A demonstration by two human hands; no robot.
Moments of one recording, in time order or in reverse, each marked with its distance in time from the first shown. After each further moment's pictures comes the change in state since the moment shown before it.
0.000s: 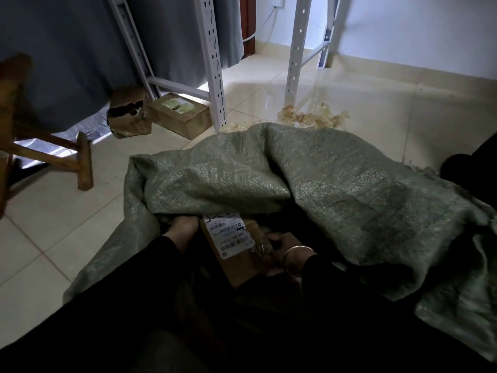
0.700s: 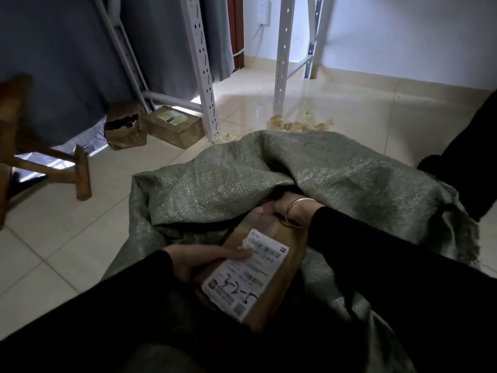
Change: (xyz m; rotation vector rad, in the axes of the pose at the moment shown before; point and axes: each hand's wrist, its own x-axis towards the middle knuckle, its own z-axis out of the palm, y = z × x) left_hand -0.101 0.015 -0.011 0.325 -0.915 -0.312; right_hand -0.023 -0.069 -0.054 -0.223 0.118 -0.131
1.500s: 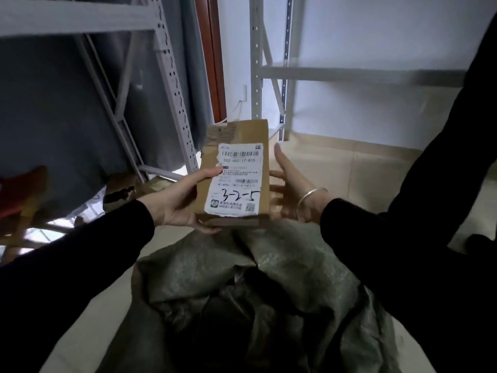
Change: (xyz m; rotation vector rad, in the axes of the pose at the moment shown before) left_hand -0.160 0.198 0.008 -0.127 0.086 0.540; right_hand -0.103 -0.142 -0.167 0.784 -0.035 -0.051
